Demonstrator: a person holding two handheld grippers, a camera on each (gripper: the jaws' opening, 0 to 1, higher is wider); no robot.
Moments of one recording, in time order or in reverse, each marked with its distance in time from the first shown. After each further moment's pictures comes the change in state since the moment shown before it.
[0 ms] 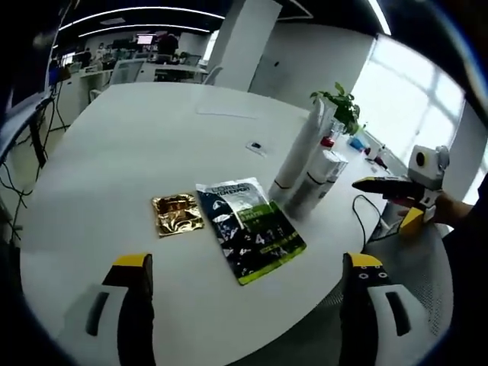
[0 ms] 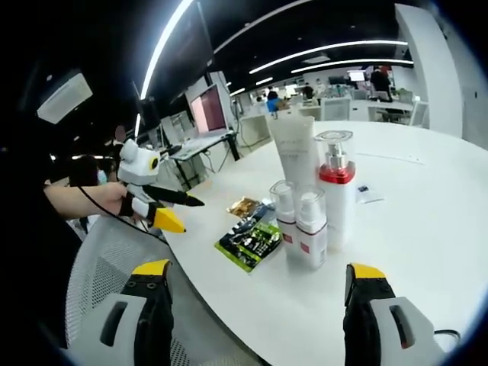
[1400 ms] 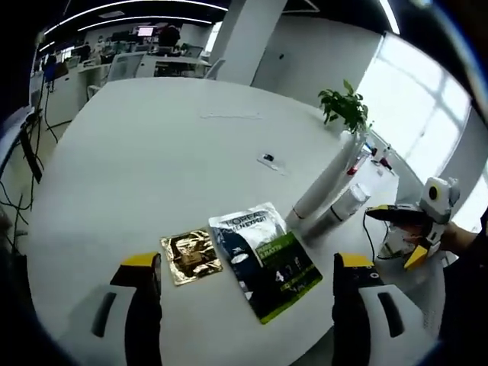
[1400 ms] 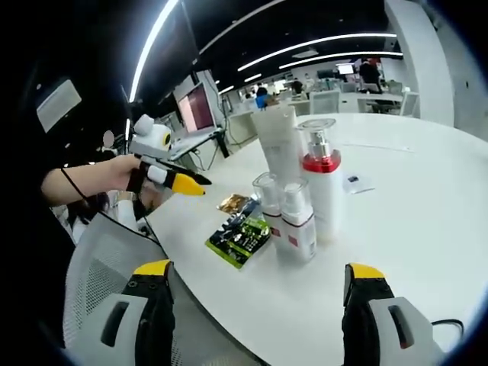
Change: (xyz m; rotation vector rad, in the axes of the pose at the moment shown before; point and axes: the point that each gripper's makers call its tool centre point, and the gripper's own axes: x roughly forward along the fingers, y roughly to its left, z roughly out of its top) left arm 0.036 0.026 0.066 0.045 0.087 0.013; right arm 0.001 -0.016 -0.008 0.048 0.018 -0.052
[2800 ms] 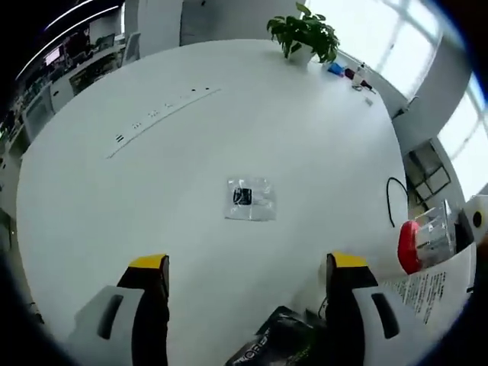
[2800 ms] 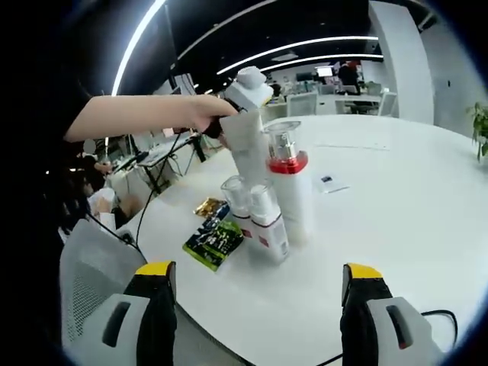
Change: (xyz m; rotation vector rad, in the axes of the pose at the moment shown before) left arm 0.172 -0.057 0.095 0.406 0.350 -0.122; right arm -0.007 -0.024 0.004 0.039 -0.025 -0.119
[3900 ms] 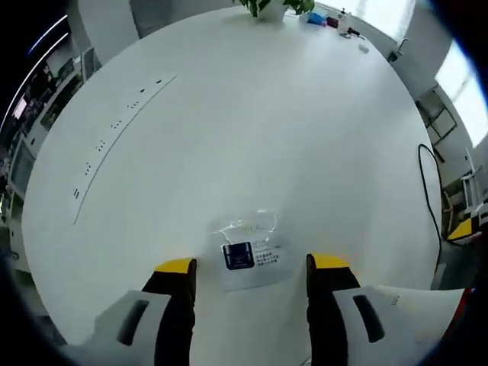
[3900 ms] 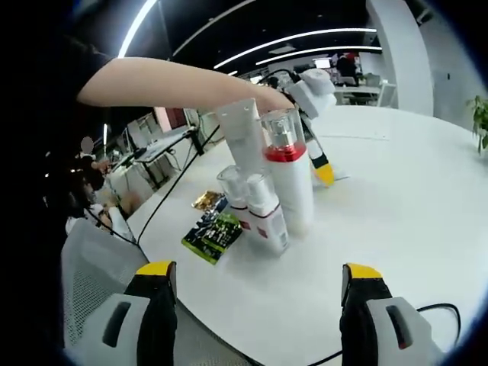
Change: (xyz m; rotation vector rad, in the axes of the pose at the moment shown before) left arm 0.075 0.004 0.042 0.264 0.173 0.074; right arm 0.003 -0.001 -0.009 0.020 0.045 0.006
